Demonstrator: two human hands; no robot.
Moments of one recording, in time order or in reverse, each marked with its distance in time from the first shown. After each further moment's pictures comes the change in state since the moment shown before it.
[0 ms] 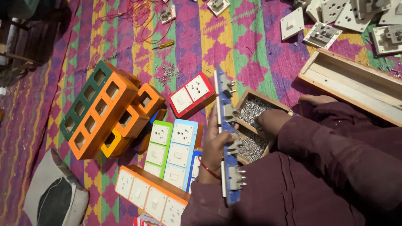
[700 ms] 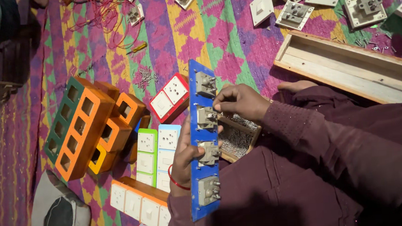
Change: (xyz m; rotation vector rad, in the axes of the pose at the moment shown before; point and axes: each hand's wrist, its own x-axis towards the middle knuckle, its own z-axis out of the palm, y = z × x) left_hand -0.011 0.037 0.011 -0.237 -0.216 -0.127; right_hand -0.010 -0.027 -0.069 1.216 0.342 -0.165
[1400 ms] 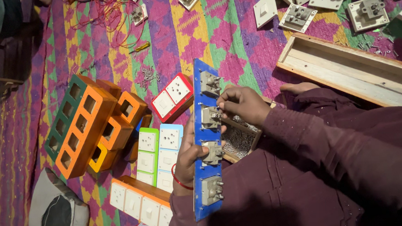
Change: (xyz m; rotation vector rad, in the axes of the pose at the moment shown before) left_hand -0.001 0.001 0.001 0.057 0.023 -0.002; right_hand -0.001 0.012 0.012 0.188 0.093 0.065
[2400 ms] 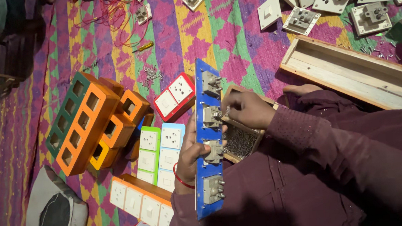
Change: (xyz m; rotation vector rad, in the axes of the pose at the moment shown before) left_hand -0.002 -0.005 -0.011 -0.020 0.007 0.021; right_hand -0.010 -0.001 -0.001 -0.510 -0.037 -0.194
